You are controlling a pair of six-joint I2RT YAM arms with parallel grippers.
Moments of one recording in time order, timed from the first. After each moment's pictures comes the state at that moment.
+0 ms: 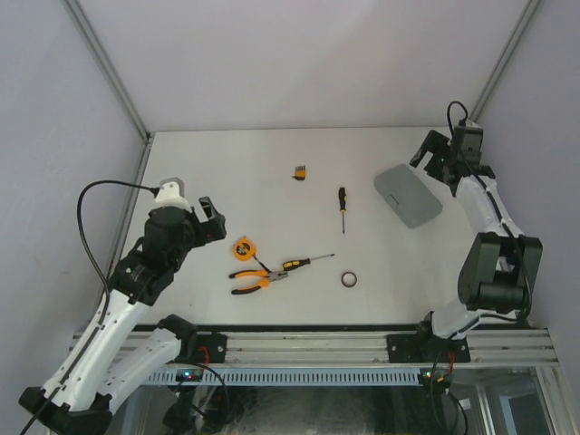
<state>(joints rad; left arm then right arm) -0.45 0.71 0.85 -0.62 -0.35 -0.48 -0.13 1.55 1.22 -0.34 -0.06 0.41</state>
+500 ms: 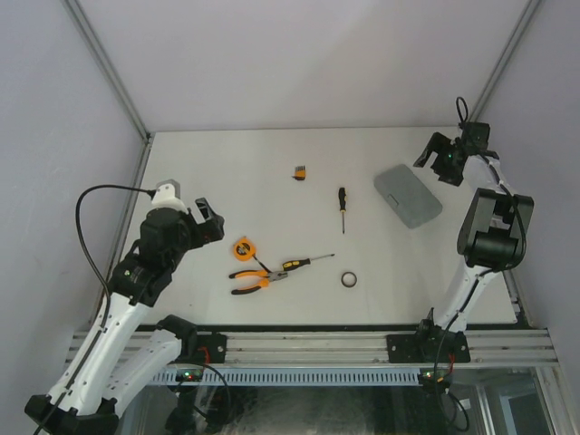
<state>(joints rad) -0.37 0.68 0.82 -0.60 -0.25 -0.48 -0.25 1.94 1.51 -0.42 -0.26 0.31</state>
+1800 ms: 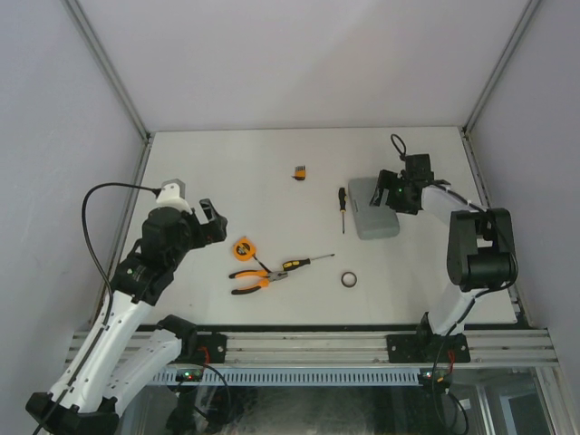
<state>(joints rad) -0.37 0.69 0.80 -0.57 -0.21 -0.44 0.04 1.76 1.09 -0.30 -0.19 0.30</state>
